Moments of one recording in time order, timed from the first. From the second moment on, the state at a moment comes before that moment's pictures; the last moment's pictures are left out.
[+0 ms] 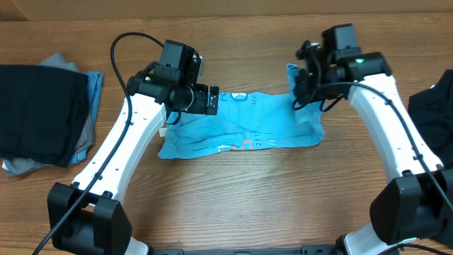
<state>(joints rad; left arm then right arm) -0.31 1.69 1.44 -0.86 0.12 -0.22 0.18 1.75 1.55 -1.00 -0.25 -0.07</state>
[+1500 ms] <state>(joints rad) -0.31 1.69 1.44 -0.86 0.12 -0.22 0.37 1.95 1.56 -0.89 -0.32 0.12</state>
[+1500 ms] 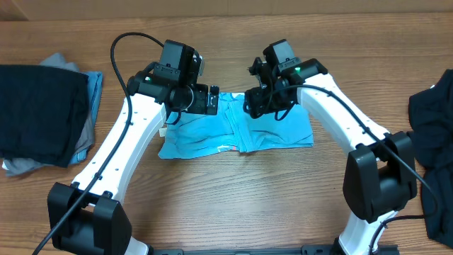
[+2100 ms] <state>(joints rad) -0.31 1.69 1.44 -0.86 0.12 -0.22 0.07 1.95 1.56 -1.10 -0.25 0.09</state>
